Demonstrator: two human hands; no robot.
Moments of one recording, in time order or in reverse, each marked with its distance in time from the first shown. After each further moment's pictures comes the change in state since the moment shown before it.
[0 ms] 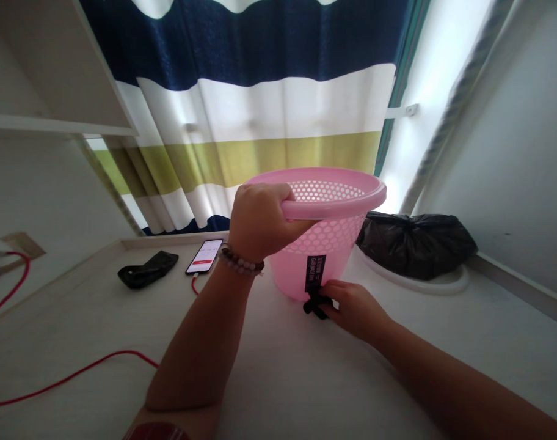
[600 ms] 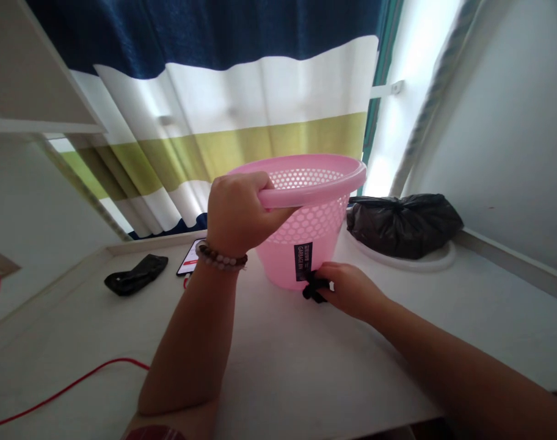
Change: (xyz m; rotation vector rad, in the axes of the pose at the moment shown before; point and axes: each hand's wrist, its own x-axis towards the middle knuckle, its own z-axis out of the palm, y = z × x) left_hand -0.001 -0.005 0.002 0.023 -0.018 0.014; right_hand 0.002 0.007 -0.006 0.006 0.022 0.093
